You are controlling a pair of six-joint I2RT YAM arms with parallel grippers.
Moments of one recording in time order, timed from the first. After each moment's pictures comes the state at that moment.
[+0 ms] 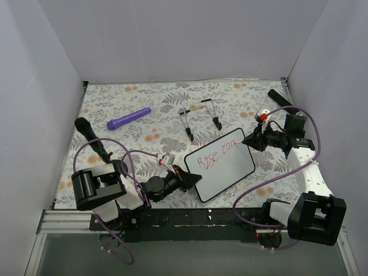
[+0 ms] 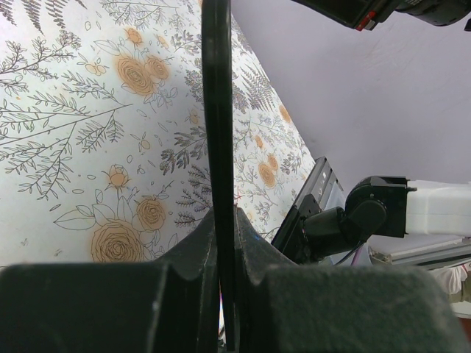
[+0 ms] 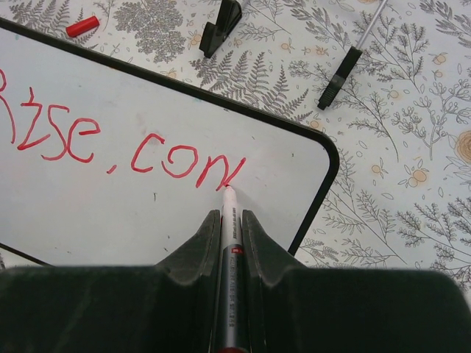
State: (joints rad) left arm -1.19 1.58 0.18 1.38 -0.24 -0.87; right arm -0.13 1.14 0.79 -0.48 -1.00 -0.65
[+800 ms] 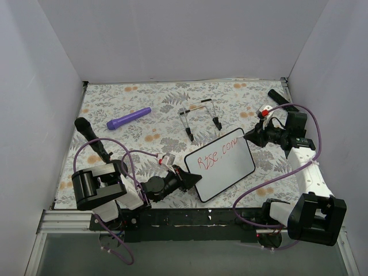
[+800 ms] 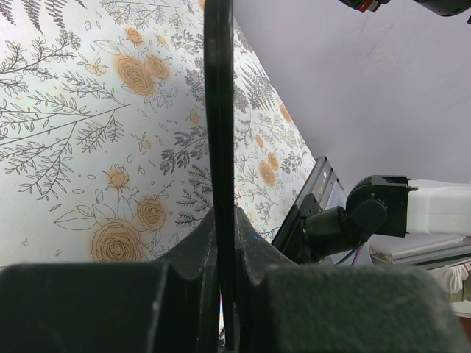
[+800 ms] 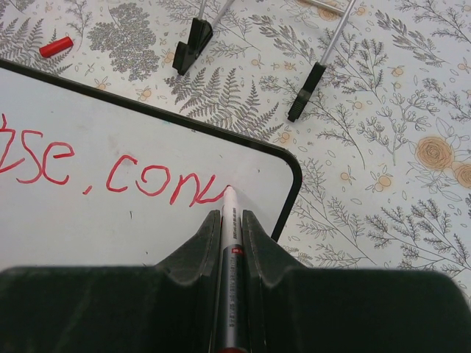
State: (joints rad) left arm -1.19 1.58 0.18 1.38 -0.23 -0.86; right arm -0.12 1.13 0.80 -0.38 -0.95 -0.56
